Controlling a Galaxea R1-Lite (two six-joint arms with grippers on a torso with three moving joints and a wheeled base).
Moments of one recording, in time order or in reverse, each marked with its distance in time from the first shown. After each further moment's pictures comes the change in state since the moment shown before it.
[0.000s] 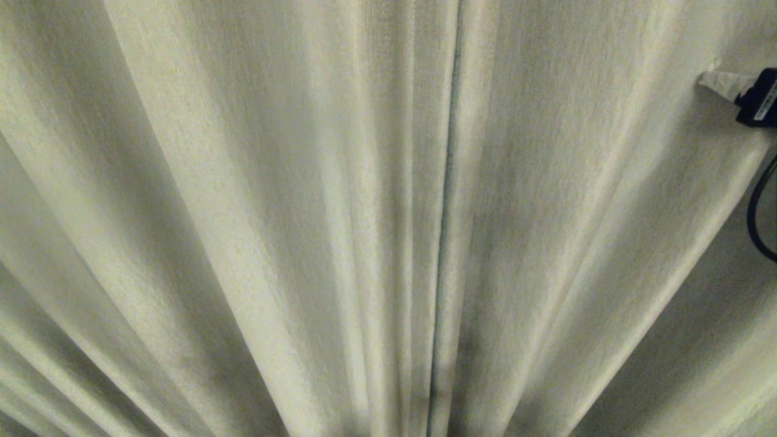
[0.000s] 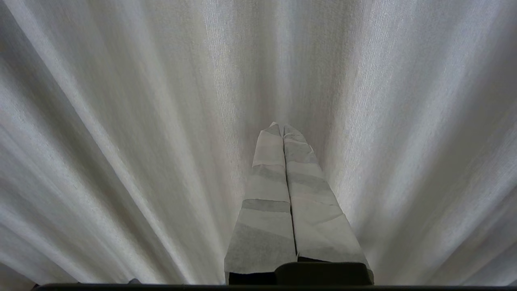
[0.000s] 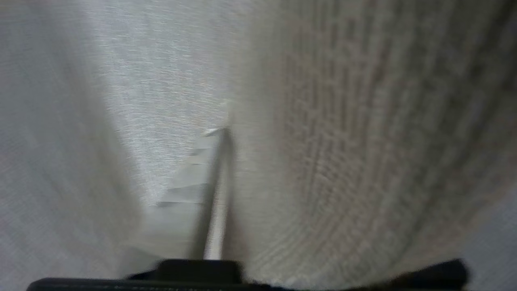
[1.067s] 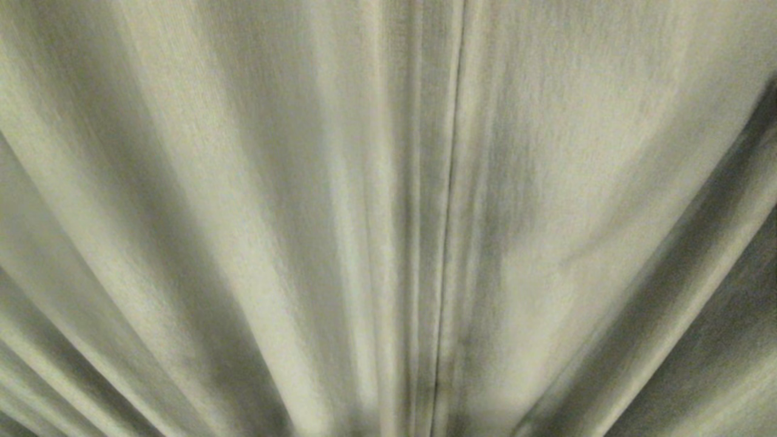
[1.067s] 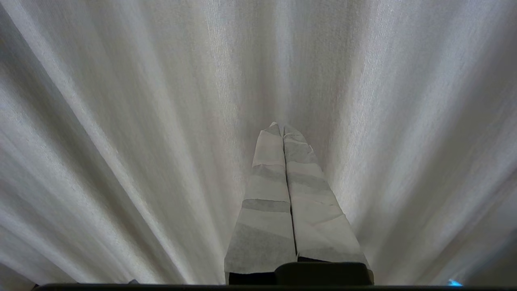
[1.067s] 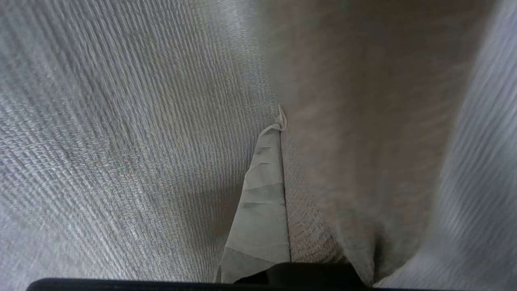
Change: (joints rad) left arm 0.000 0.000 0.000 0.000 0.000 0.000; right arm -0.202 0.008 -0.056 -0.004 0.001 0.004
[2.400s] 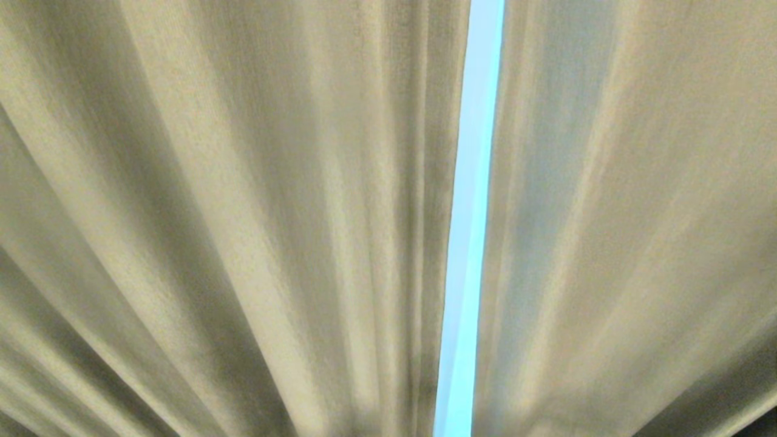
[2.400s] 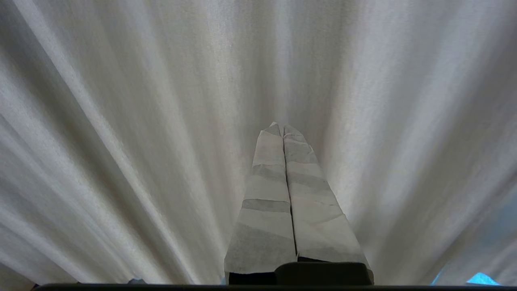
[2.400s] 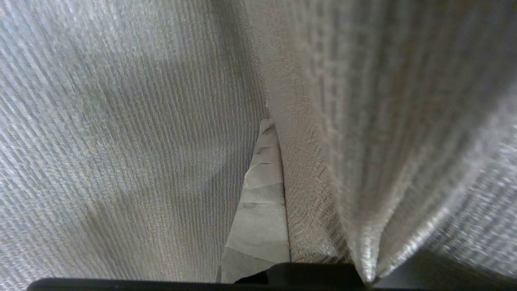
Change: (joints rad) left arm 0.000 0.000 0.000 0.000 0.000 0.000; right arm -0.593 0.213 -0.224 -0.005 0.008 0.051
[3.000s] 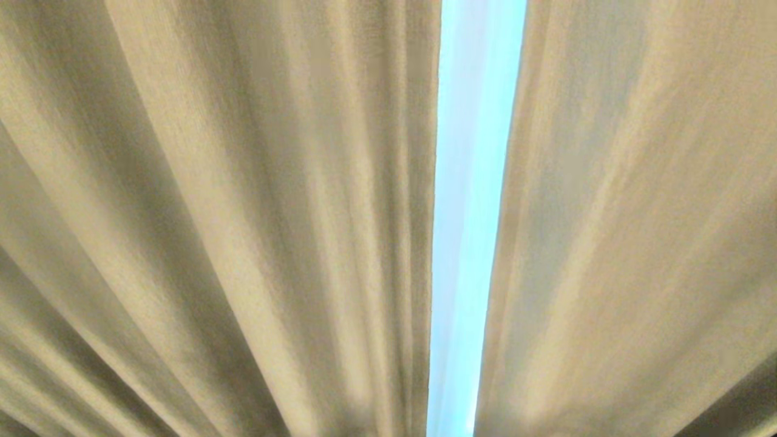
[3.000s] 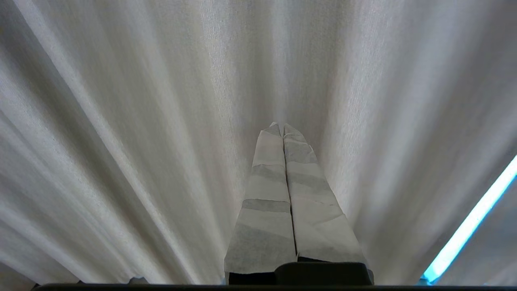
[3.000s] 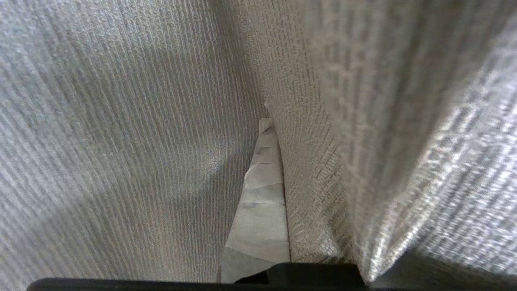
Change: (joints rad) left arm 0.000 0.000 0.000 0.000 0.000 0.000; right arm -0.065 0.024 0.000 0.008 -0.004 -0.001
